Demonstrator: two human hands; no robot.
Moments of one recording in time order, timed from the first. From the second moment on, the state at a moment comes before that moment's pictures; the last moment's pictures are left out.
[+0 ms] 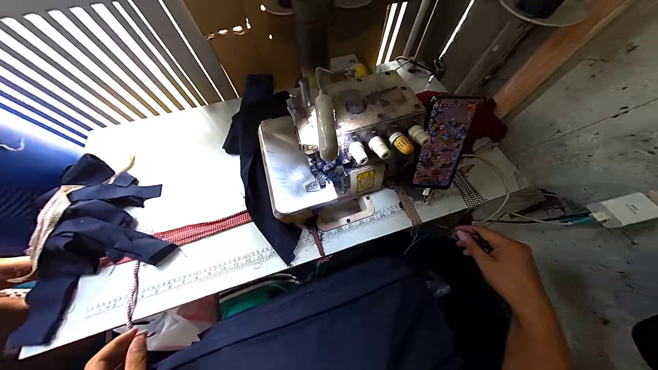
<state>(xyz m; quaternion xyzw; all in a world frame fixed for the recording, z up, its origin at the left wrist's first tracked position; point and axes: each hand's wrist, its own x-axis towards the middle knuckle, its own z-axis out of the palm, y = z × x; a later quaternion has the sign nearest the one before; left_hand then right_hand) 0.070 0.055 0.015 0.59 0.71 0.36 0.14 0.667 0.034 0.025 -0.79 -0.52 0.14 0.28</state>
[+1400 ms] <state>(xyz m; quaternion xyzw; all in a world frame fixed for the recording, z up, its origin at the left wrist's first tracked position) 0.178 0.189 -0.005 0.79 0.56 0.23 0.10 0.596 0.121 0.021 -0.74 -0.54 -0.02 0.39</state>
